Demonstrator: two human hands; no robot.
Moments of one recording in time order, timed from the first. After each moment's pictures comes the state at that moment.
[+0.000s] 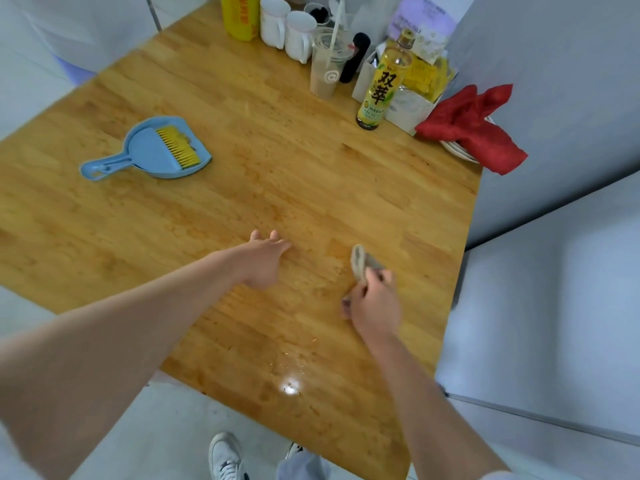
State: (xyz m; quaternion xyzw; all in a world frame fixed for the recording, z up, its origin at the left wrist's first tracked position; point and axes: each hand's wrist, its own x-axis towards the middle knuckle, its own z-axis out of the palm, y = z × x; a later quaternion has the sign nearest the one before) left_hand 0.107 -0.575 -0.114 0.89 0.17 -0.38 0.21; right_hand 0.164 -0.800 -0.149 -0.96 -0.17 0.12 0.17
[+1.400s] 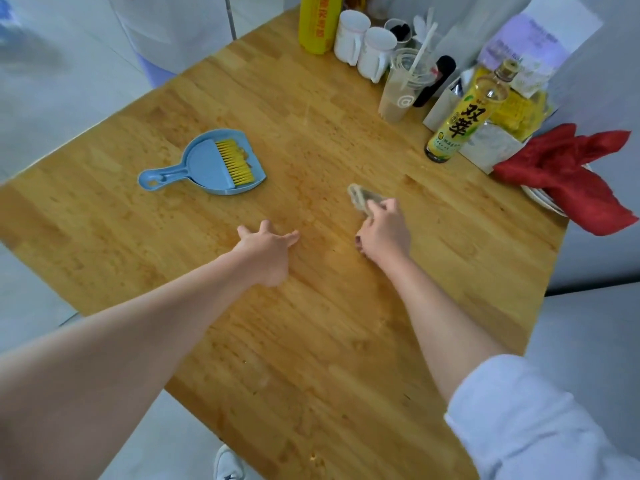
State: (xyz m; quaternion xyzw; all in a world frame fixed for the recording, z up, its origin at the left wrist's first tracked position) left_hand 0.118 -0.500 -0.110 0.85 0.32 -0.38 0.16; right_hand 0.292 -0.621 -0.157 -0.93 -0.31 0.10 0.16
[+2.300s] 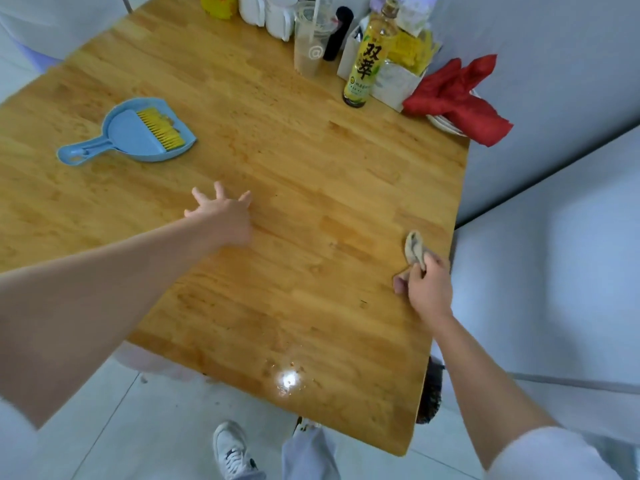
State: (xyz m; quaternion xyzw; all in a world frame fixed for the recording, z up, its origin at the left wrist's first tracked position) left_hand 0.105 -0.542 -0.107 0.88 0.30 -0.35 0.12; right_hand 0.208 -0.883 -0.143 -0.98 -0.06 0.09 0.18
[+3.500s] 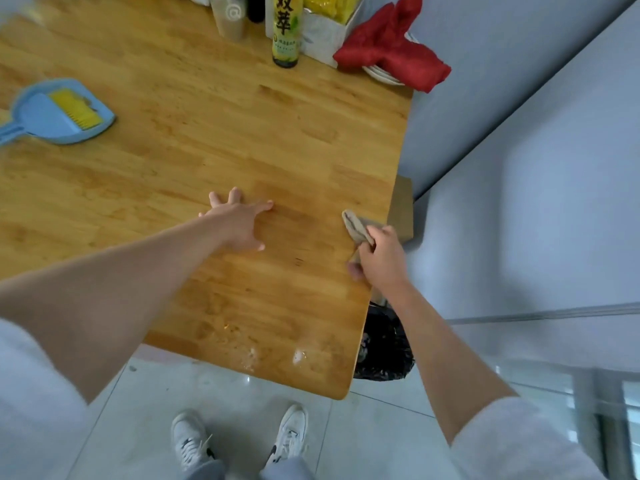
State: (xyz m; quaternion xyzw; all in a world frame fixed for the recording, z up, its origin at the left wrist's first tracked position) left_hand 0.131 -0.674 -0.129 0.91 0.19 -0.34 0.14; right_hand 0.195 -0.950 -0.144 -0.95 -0.14 0.14 0.24
